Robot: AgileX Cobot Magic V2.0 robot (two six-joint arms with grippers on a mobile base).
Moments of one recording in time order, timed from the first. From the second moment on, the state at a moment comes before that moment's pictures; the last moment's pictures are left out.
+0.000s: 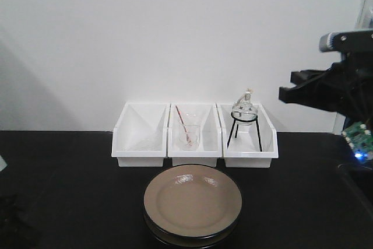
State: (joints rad) left arm 0.22 1.61 -1.13 -0.70 1.15 0.53; right arm 0.12 1.45 -1.25 1.72 0.11 -1.74
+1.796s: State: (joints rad) left arm -0.06 0.38 -0.31 -0.91 0.31 0.84; right arm 0.12 0.48 -0.40 1.74 -0.01 -1.70
